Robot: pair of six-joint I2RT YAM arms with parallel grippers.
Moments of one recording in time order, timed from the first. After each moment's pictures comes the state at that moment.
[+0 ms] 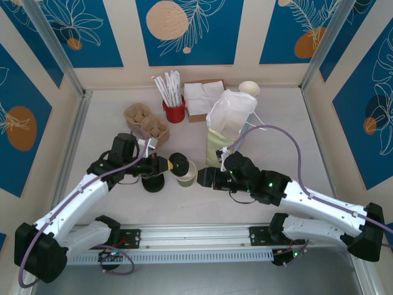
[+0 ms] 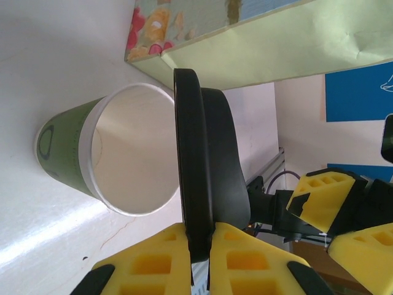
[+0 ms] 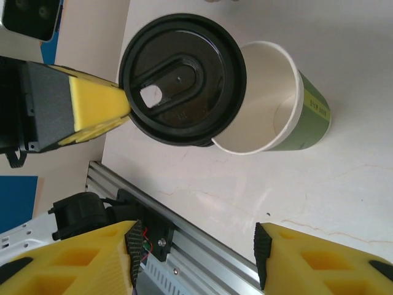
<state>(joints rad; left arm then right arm) -0.43 1.01 0.73 -0.46 0.71 -0.74 1.03 0.95 0.78 -0.44 -0.05 1.02</state>
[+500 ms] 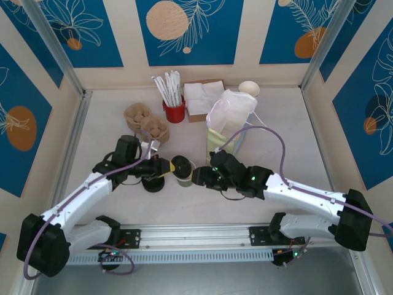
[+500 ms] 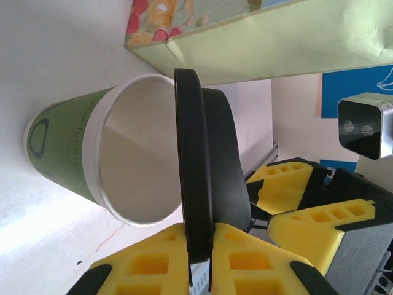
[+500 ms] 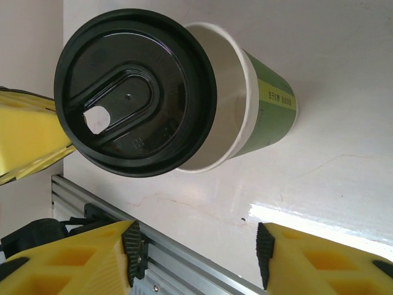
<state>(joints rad) -0.42 1.06 0.67 -0.35 0.77 -0.77 1.00 1.12 0.79 -0.43 -0.05 1.10</state>
